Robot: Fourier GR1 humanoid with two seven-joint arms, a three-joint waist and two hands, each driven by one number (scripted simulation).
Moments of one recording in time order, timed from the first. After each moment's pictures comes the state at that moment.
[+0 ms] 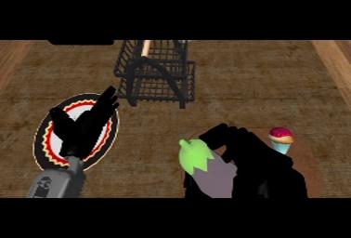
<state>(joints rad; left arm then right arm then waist) -0.16 0.17 -0.10 -1.51 0.17 -0.02 0.25 -0.45 -0.02 0.74 -2.20 1.33 0.11 1.22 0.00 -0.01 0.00</state>
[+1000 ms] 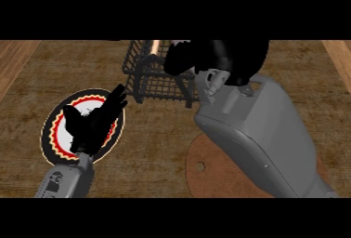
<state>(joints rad) -0.20 0.13 -0.12 -1.47 0.15 -0.02 0.23 -1.11 -0.01 0.23 -1.53 1.04 0.14 1.15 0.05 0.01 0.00</state>
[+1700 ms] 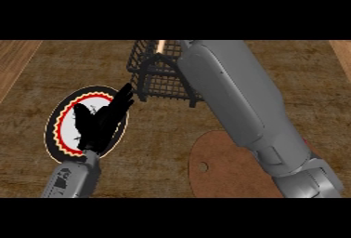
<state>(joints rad) -0.22 0.11 -0.14 -1.45 0.13 -0.03 0.23 -1.31 0.00 0.12 -0.91 0.90 -0.30 0.99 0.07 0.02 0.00</state>
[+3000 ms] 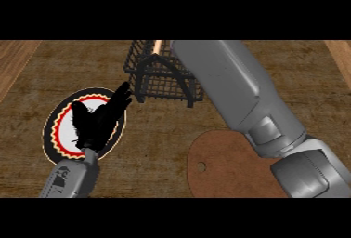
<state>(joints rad) -0.23 0.11 -0.12 -1.44 0.13 -0.03 0.23 -1.48 -0.01 0.07 -0.51 0.51 -0.98 0.62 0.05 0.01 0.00</state>
